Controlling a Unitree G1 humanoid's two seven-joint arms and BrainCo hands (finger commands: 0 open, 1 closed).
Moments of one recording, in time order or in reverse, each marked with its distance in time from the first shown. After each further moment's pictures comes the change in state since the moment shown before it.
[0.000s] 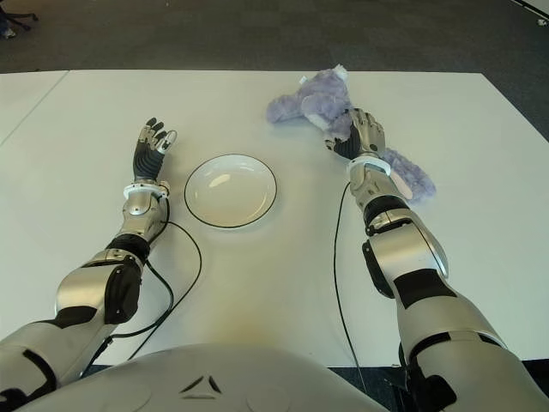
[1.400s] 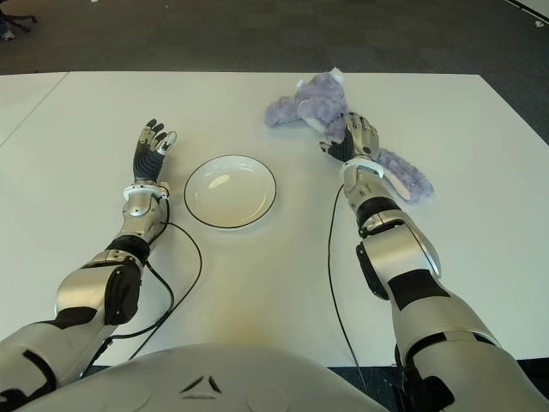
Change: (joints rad) left arm 0.005 0.000 -0.001 0.000 0.000 -0.002 0.000; right arm 0.007 0.045 0.023 -0.007 -0.015 0.068 0.002
